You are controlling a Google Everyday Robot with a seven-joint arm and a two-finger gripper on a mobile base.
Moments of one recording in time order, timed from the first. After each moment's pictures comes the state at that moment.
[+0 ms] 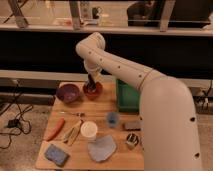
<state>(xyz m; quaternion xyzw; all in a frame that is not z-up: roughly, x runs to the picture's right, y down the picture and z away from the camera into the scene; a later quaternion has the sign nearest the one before) -0.067 -0.075 0.824 -0.20 -0.09 -0.30 0.93</state>
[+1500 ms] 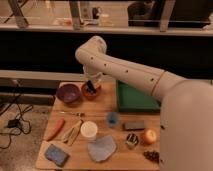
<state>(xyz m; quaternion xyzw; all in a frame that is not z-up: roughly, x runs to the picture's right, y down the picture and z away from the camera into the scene) -0.056 -0.043 0.774 -0.20 -0.09 -0.30 0.93</state>
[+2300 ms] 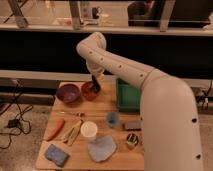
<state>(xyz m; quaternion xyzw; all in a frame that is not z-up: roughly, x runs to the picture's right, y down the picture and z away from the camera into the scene) -0.044 -0.070 0.818 -0.23 -0.05 -0.30 0.93</state>
